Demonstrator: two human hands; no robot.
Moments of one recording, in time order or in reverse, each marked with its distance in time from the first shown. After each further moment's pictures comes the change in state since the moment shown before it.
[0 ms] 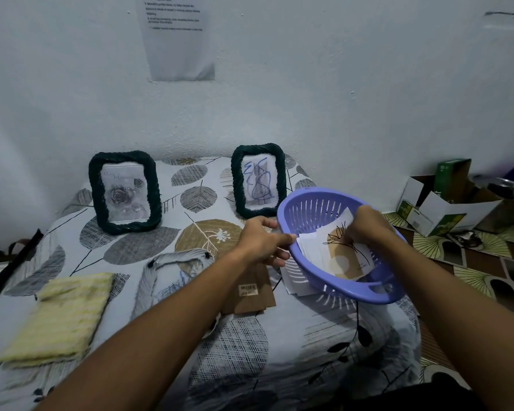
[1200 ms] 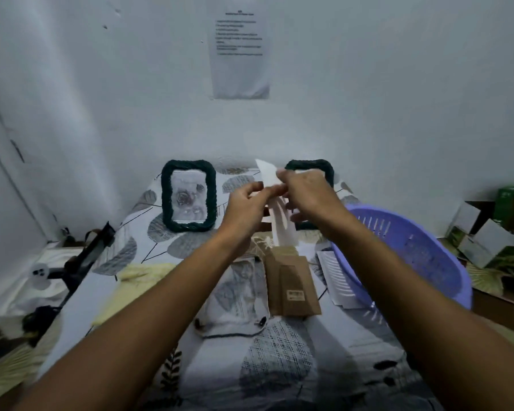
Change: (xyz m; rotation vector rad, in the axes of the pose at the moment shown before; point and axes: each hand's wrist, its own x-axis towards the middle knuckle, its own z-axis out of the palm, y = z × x) left_hand -0.074 0.052 -0.084 -0.220 0.279 0.359; right_hand -0.146 -0.190 -0.044 0.758 -0.167 -0.482
